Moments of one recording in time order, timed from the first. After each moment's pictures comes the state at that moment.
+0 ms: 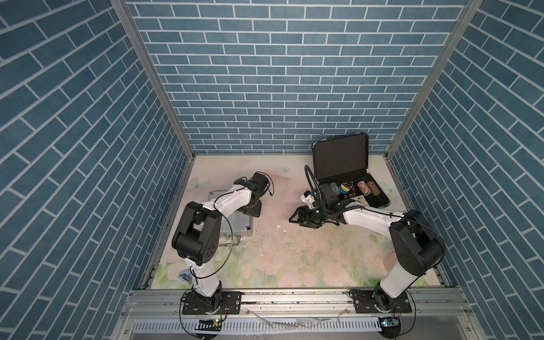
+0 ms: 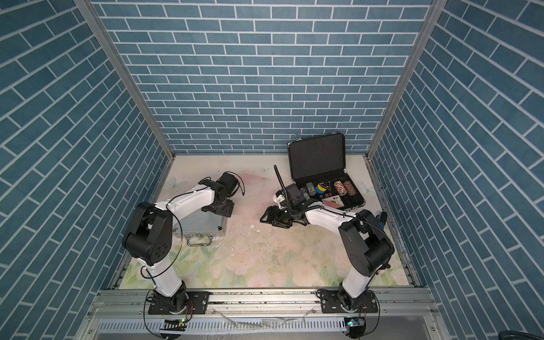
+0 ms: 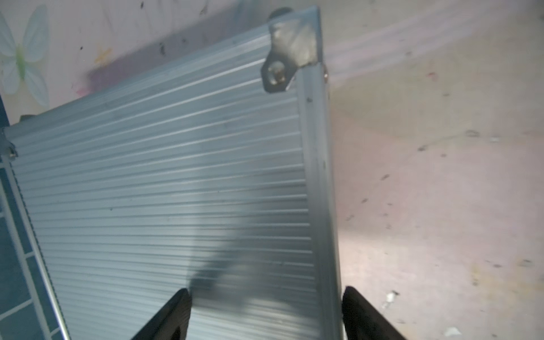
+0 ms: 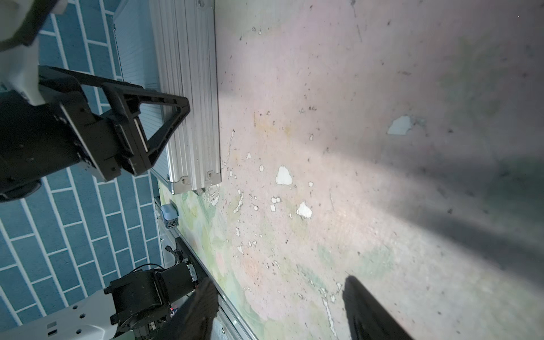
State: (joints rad) left arm -0.39 1.79 1.24 -0.87 -0.37 -0.26; right arm 0.67 1.68 1.00 -0.26 -0.60 0.71
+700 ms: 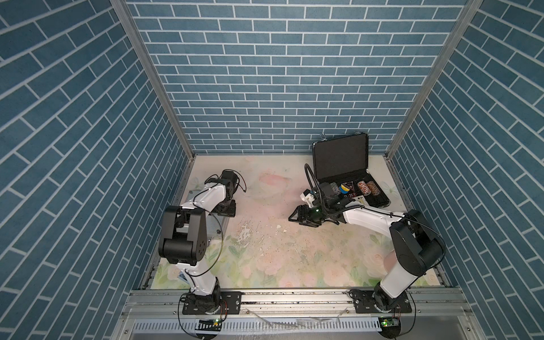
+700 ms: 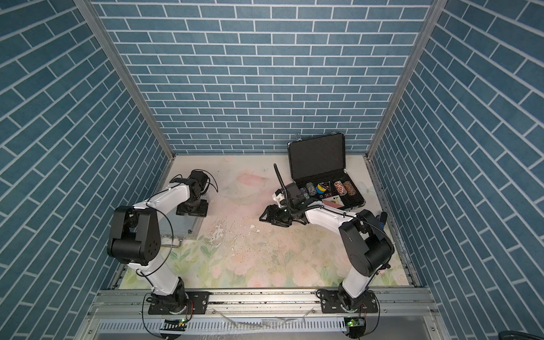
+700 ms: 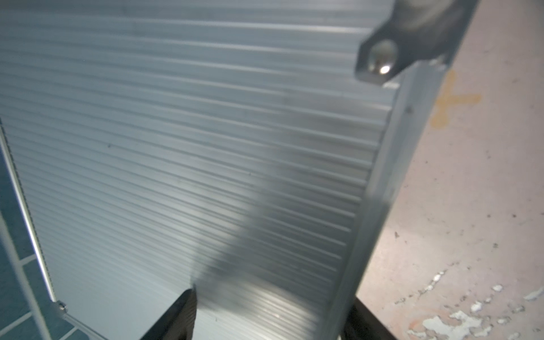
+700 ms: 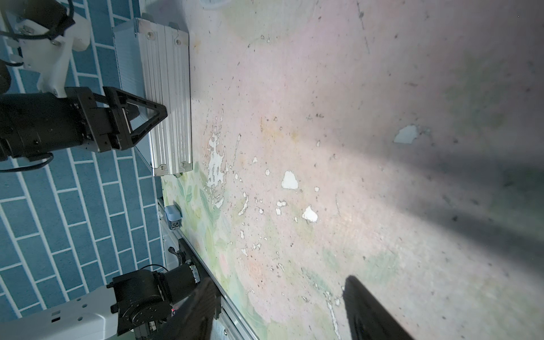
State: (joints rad) left arm -0.12 1.77 1.22 -0.93 -0.34 -0.16; right arm 0.67 1.68 1.01 -0.26 -0.60 0.71
